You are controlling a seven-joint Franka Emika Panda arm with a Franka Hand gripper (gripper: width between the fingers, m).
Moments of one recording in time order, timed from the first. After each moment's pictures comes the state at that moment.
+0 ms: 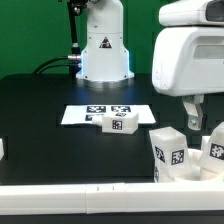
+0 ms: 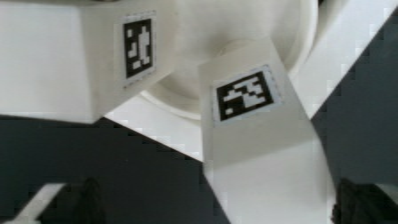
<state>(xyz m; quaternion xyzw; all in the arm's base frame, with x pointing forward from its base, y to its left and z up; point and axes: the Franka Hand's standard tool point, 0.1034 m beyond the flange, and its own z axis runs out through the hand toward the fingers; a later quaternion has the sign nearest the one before) 0.644 0.114 0.102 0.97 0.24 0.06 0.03</state>
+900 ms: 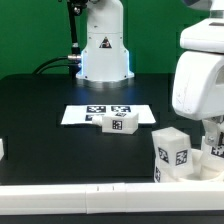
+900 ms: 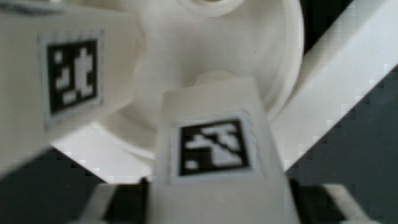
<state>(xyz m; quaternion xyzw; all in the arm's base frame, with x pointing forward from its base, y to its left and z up) 0.633 0.128 0.073 0.95 0.31 0.03 0.05</state>
